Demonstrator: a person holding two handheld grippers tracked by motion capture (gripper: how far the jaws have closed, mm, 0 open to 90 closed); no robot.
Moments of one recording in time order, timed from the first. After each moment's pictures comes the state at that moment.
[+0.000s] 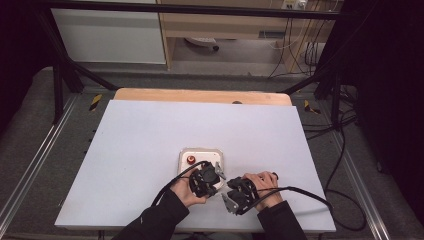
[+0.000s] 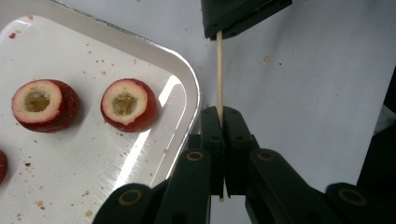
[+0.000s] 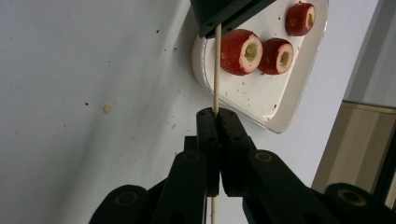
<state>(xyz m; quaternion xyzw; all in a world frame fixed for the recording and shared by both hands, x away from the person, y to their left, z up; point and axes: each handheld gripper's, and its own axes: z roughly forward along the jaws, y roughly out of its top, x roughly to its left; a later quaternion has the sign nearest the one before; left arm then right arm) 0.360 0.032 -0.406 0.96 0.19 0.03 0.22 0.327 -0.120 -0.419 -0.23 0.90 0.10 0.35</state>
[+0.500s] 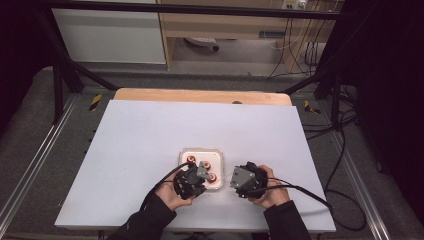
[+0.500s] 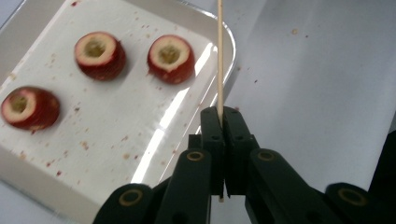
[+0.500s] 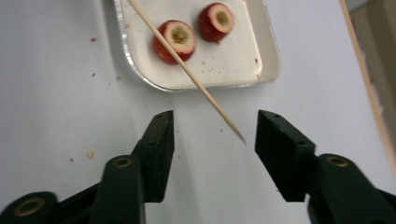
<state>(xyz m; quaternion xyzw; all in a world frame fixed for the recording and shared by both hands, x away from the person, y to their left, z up) 0.352 0.076 -0.405 0.94 0.21 0.07 0.25 0.348 -0.146 -0.406 0.10 0.92 0.24 0.28</state>
